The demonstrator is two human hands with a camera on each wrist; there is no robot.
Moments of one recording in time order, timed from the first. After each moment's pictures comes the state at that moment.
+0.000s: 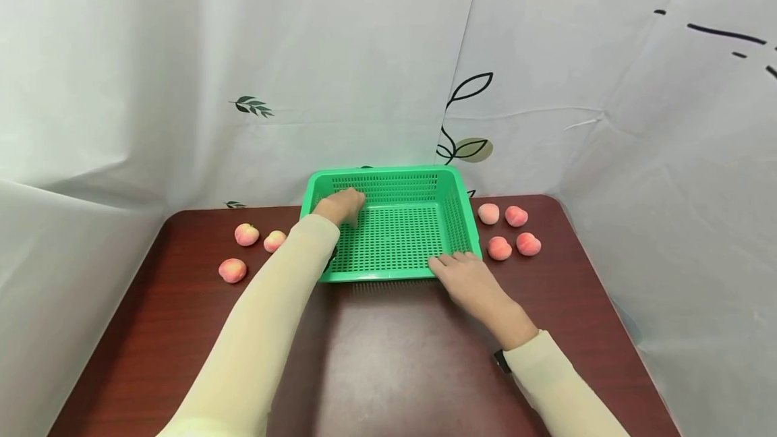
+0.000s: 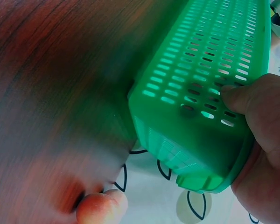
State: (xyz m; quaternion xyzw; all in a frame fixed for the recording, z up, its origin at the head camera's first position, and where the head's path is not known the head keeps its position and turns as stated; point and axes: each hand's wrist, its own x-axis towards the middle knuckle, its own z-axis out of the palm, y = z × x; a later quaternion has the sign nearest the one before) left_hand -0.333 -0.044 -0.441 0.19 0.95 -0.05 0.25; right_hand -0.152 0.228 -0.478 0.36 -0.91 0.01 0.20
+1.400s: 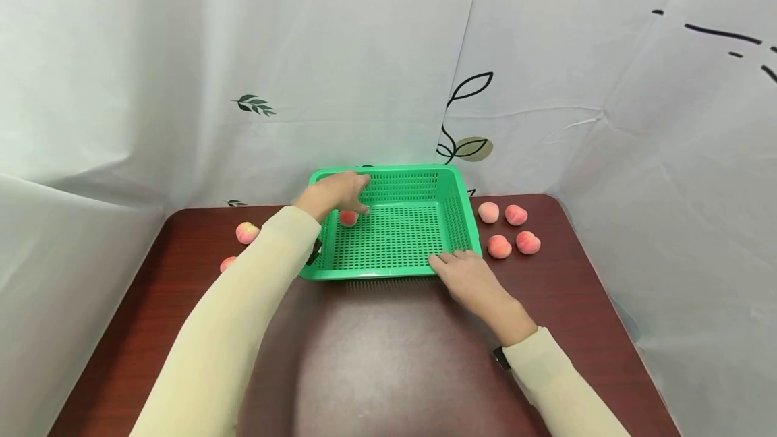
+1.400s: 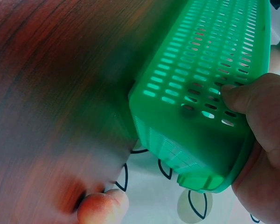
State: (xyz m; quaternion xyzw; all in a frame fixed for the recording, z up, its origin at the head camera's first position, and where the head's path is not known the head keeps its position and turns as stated) left_hand -0.323 -0.051 -0.384 0.22 0.95 0.02 0.23; right_hand -0.152 0.227 -0.475 0.36 -0.91 0.01 0.20
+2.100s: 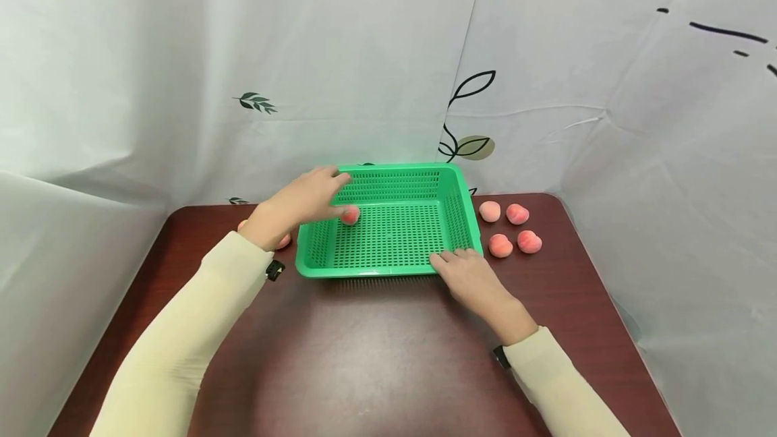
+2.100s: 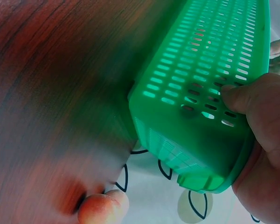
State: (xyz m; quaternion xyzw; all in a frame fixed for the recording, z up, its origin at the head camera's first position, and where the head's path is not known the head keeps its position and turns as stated) left_hand -0.268 -0.099 -0.350 0.29 0.95 0.01 0.09; right_hand -0.152 0.226 -0.475 0.35 -0.91 0.02 0.20
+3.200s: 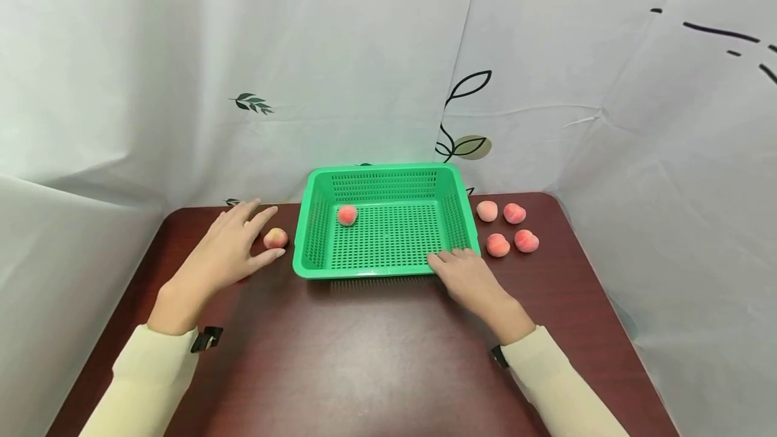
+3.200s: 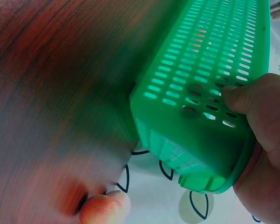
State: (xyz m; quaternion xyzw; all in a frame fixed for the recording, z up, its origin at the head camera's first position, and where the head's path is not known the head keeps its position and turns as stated) left_hand -0.181 -0.215 -0.392 0.21 0.97 0.09 -0.08; right_hand -0.153 0.226 -0.477 0.36 -0.91 0.03 0.21
